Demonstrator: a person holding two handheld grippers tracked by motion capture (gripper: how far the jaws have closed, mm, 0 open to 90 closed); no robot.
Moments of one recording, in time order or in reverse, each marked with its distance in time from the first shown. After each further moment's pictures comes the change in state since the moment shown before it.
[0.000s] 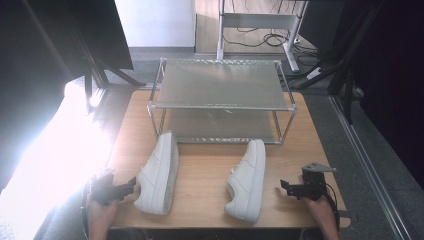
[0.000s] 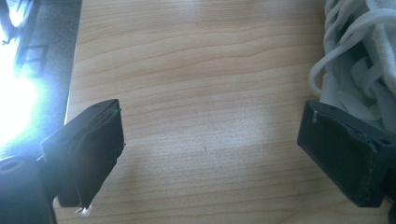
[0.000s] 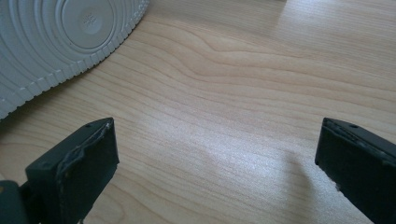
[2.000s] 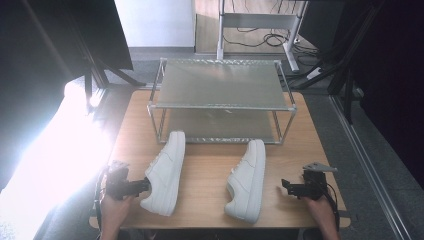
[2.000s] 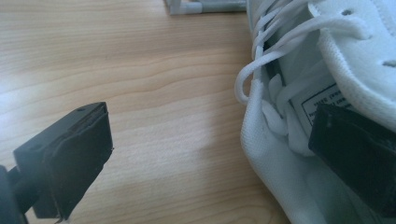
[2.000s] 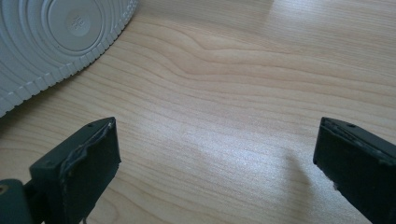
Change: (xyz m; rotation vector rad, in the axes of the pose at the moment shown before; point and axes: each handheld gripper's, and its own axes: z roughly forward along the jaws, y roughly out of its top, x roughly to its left) left arm -0.048 0.030 -0.006 -0.003 -0.135 0.016; right arm -0.001 0.000 -0.002 0.004 -0.025 0.027
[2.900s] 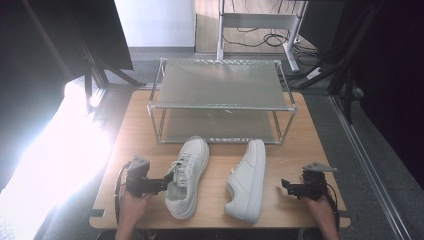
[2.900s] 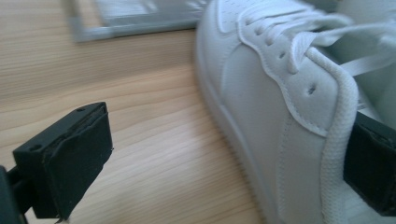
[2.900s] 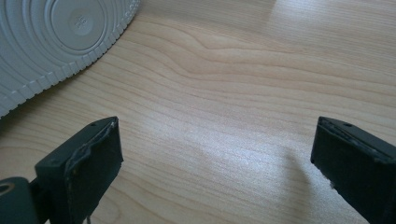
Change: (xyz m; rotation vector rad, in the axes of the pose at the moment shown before) left arm -0.049 0.014 0.022 -0.024 -0.181 0.062; right arm 0.000 0.000 0.000 0.002 0.006 -0.001
